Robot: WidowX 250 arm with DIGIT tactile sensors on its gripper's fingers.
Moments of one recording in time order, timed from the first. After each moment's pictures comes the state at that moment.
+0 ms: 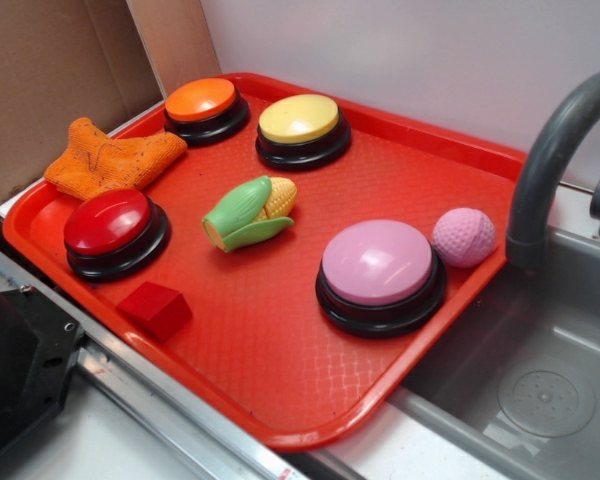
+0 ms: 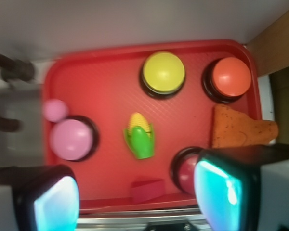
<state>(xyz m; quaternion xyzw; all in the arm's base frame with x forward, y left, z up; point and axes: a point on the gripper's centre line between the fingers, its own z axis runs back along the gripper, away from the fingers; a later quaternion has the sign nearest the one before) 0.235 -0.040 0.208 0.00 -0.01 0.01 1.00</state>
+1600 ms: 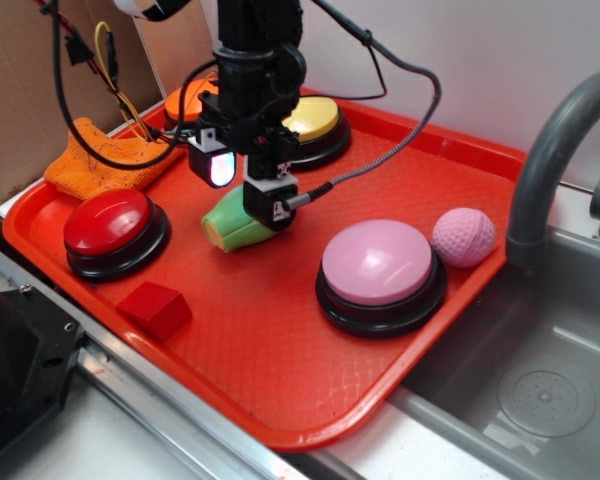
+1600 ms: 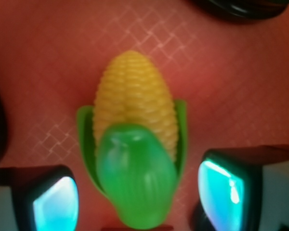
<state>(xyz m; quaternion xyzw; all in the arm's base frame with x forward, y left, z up) 0.236 -0.034 0.038 0.00 0.12 -0.03 0.99</state>
